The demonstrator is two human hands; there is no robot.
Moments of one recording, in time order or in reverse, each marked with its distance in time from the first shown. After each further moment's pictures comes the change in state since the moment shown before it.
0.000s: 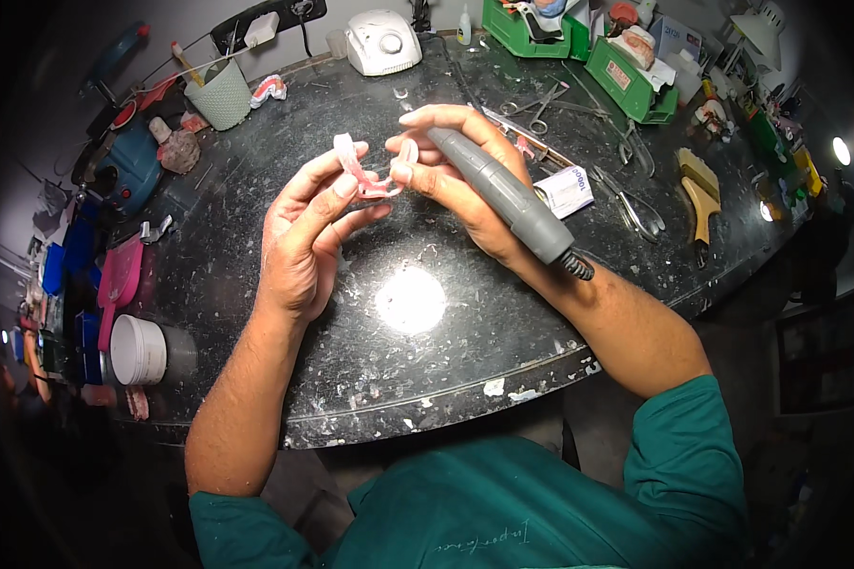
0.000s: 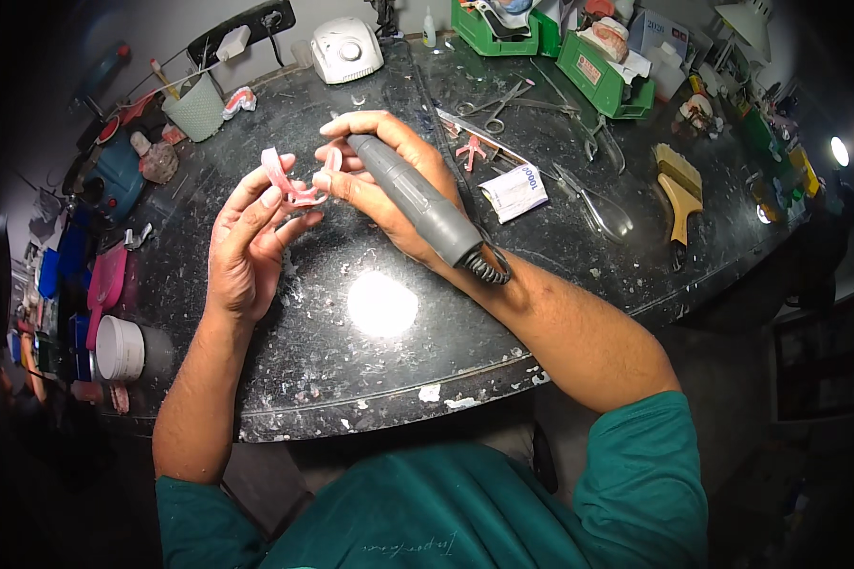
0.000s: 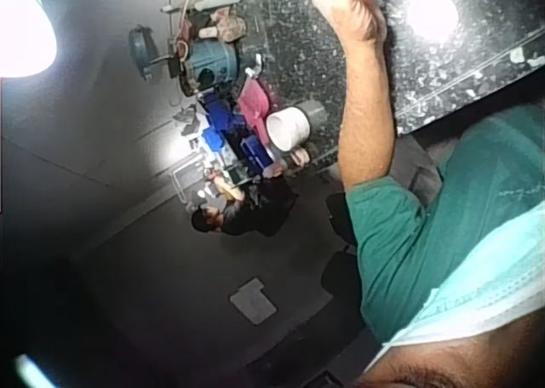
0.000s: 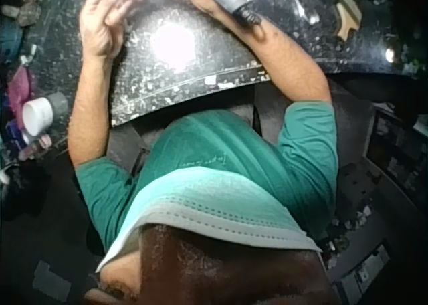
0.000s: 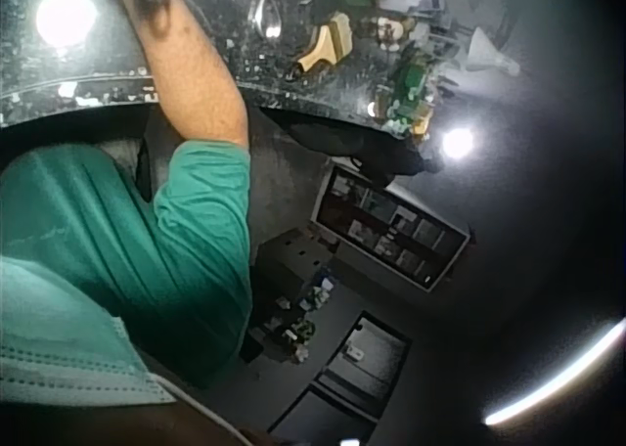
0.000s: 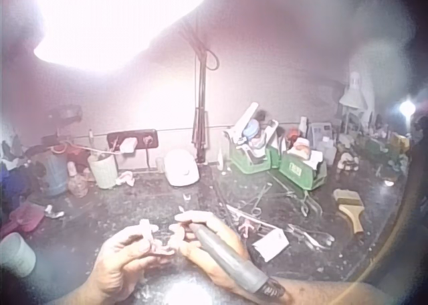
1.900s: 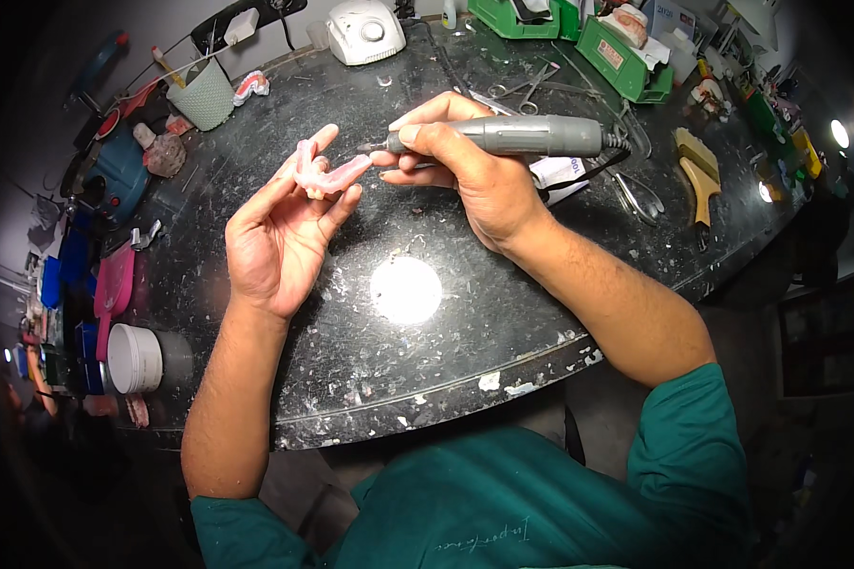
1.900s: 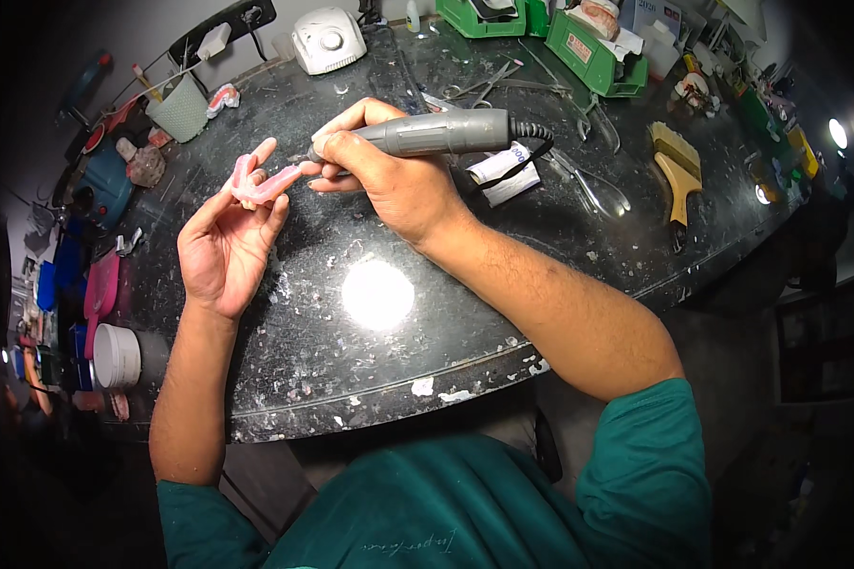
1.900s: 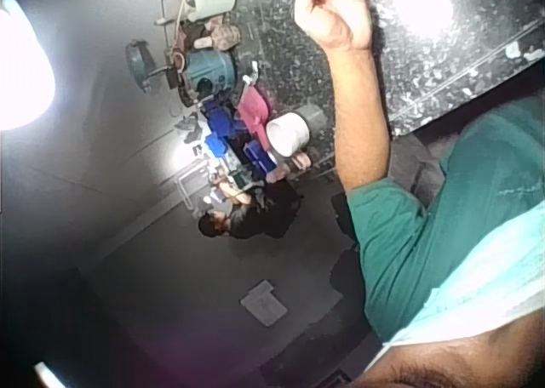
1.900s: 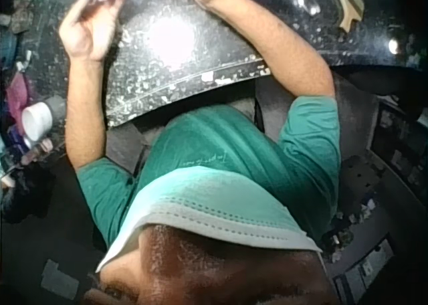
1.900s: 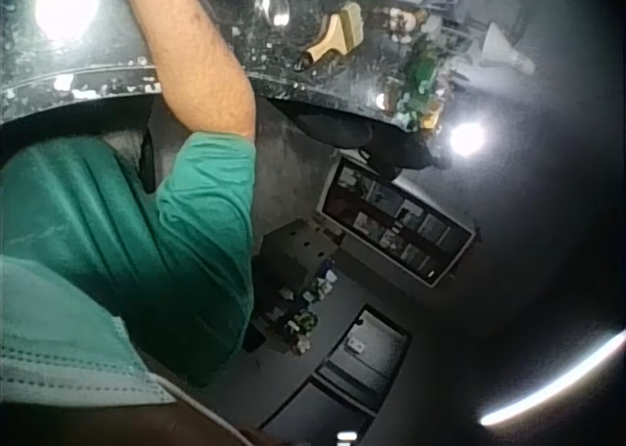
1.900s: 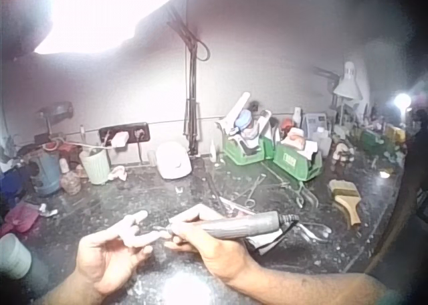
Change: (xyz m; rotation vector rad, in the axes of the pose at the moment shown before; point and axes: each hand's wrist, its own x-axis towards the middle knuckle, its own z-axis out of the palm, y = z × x) left_hand 0.009 0.001 -0.021 -0.491 -0.103 -0.137; right_hand 0.002 -0.008 -0.005 0.188 0.054 0.226
